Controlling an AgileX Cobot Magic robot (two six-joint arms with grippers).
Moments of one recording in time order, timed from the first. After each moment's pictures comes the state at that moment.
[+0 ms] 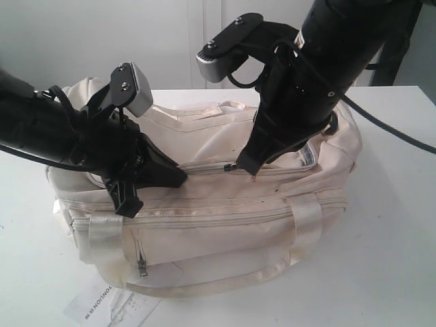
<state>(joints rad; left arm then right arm) -0.28 1.53 -0.95 -1.15 0.76 1.65 0.49 1.53 -1.41 0.03 1.16 -0.36</state>
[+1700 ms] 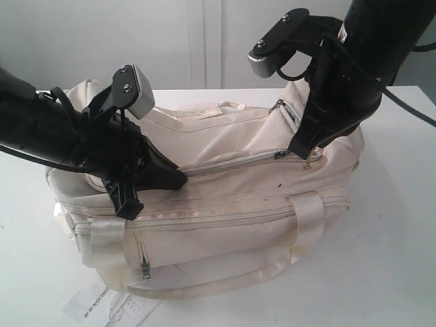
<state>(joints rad) -0.28 1.53 -0.95 -1.12 0.76 1.63 0.37 1.53 -1.41 -0.11 1.21 -0.36</state>
